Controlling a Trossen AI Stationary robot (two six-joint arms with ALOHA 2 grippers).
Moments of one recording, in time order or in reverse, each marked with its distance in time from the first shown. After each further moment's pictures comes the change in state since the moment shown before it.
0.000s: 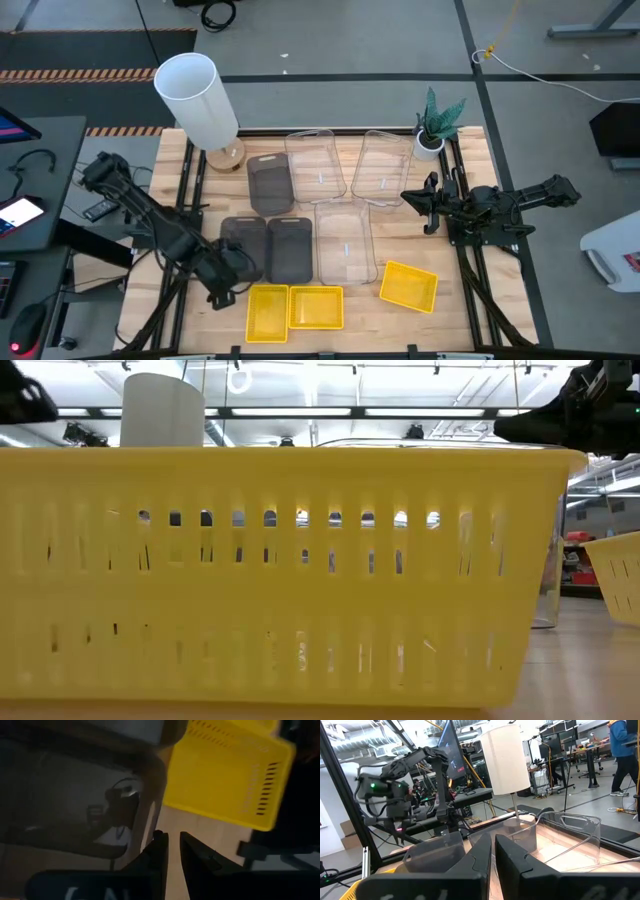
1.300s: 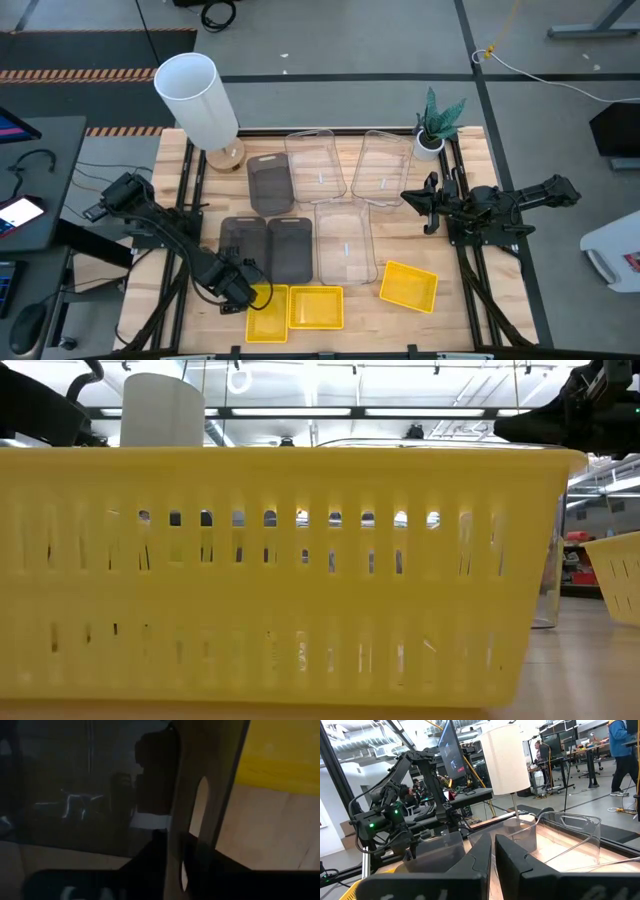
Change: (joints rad) left arm -0.003 0.321 0.000 -0.016 0.054 0.155; right arm 0.000 0.000 0.000 0.000 0.000 0.000
